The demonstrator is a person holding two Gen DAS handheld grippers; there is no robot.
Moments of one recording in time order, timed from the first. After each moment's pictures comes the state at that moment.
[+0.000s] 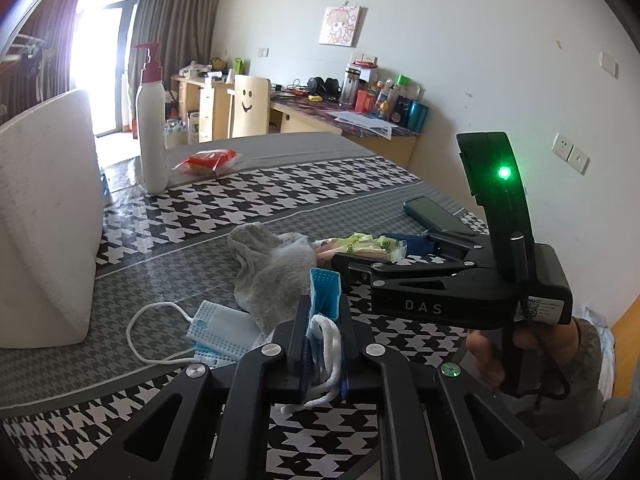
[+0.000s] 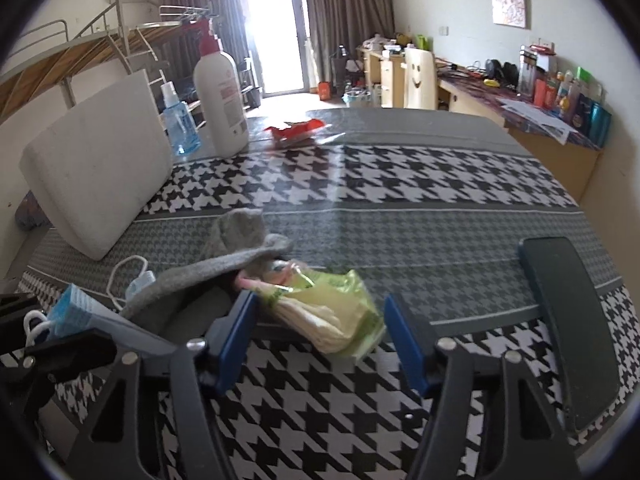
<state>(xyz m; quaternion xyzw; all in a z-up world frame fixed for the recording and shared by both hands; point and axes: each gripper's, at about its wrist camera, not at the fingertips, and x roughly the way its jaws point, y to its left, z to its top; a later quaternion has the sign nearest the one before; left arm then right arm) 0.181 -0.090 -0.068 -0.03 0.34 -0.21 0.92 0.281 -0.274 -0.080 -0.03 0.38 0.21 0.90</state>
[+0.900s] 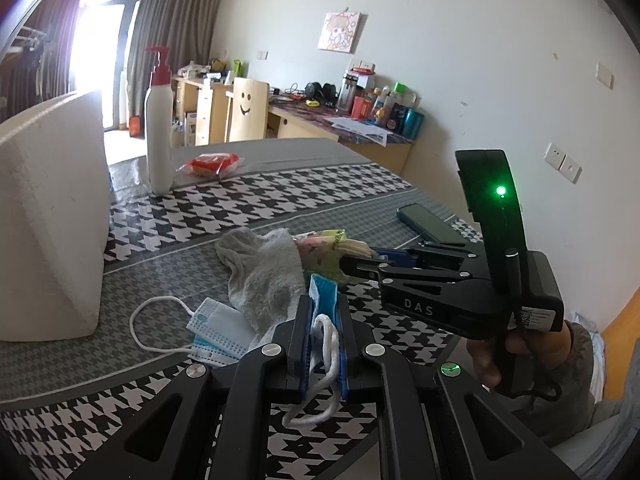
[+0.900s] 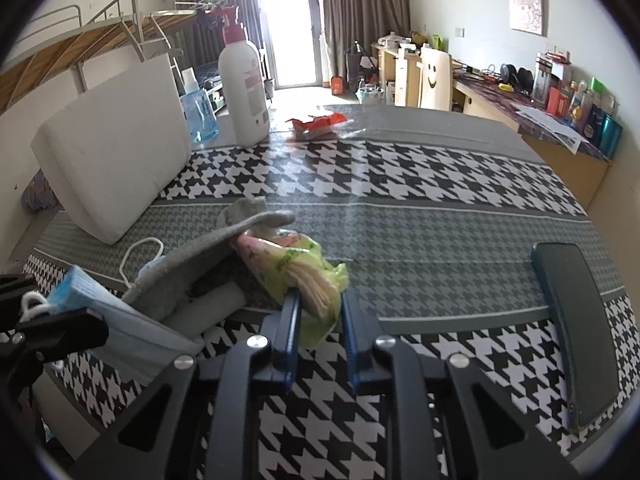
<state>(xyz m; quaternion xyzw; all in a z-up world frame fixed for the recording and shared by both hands) 0.166 -0.079 -0.056 -0.05 0.33 -0.22 0.92 0.268 -0.262 -0.074 -0.05 0.39 0.22 0.89</state>
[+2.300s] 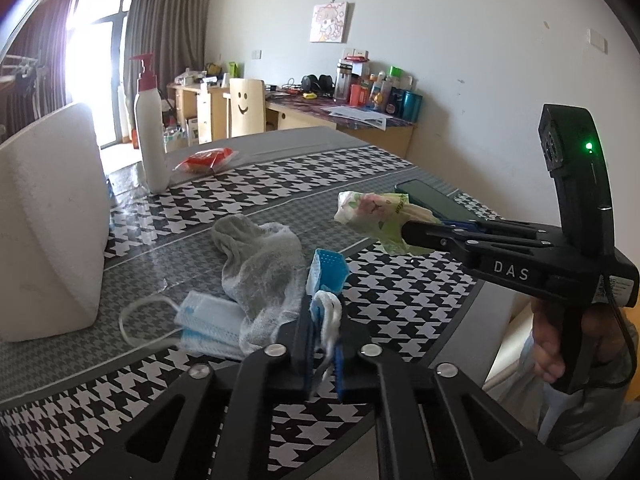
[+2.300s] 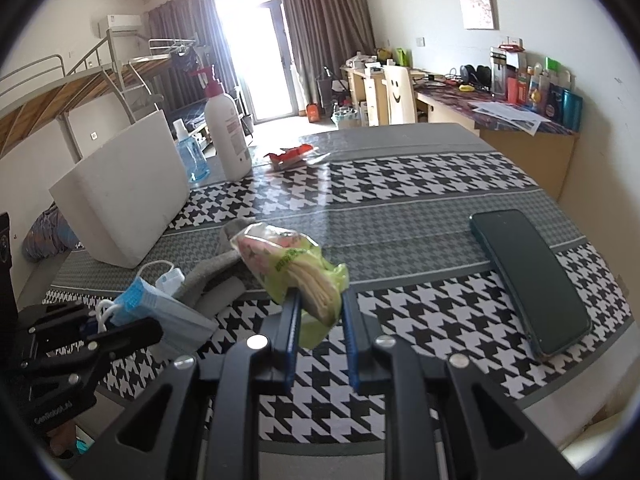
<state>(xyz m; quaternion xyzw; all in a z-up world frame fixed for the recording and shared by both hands) 0.156 -0.100 -0.068 0.01 0.34 -0.21 0.92 0.222 -0.305 -0.053 0.02 0.35 0.19 0.92</state>
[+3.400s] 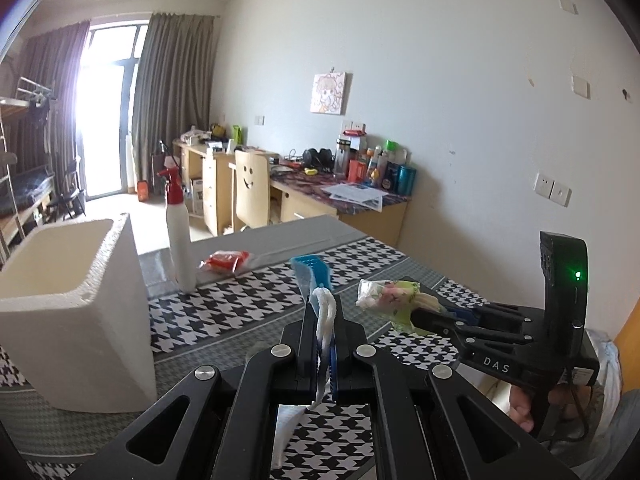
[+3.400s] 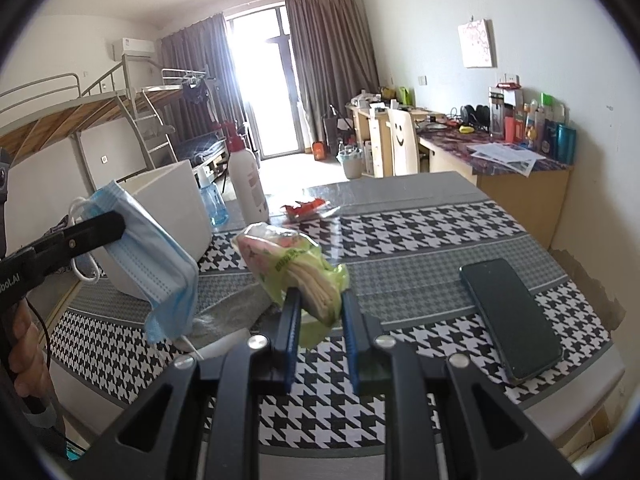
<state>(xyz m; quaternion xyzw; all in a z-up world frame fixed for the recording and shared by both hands) 0.145 -0.066 0.024 -0.02 0.23 -0.21 0.95 0.199 -0.305 -0.006 0.02 0.28 0.19 0.94</state>
